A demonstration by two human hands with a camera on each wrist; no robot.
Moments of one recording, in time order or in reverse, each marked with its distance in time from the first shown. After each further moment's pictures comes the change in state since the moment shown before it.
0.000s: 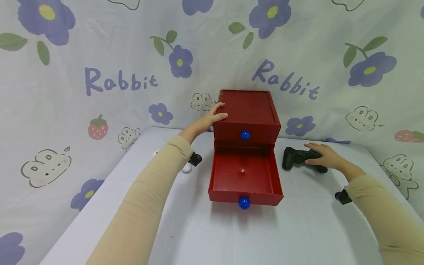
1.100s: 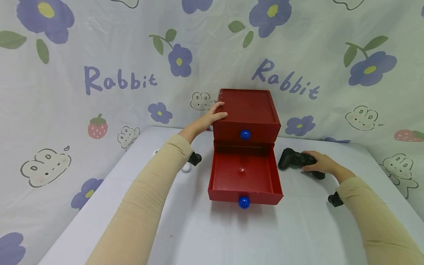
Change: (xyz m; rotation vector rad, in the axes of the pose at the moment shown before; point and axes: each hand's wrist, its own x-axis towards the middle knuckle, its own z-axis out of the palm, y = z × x) left_hand 0.002 -0.001 -0.001 0.012 0.007 -0.031; right_hand 0.008 0.017 0.030 0.021 -0.074 0.149
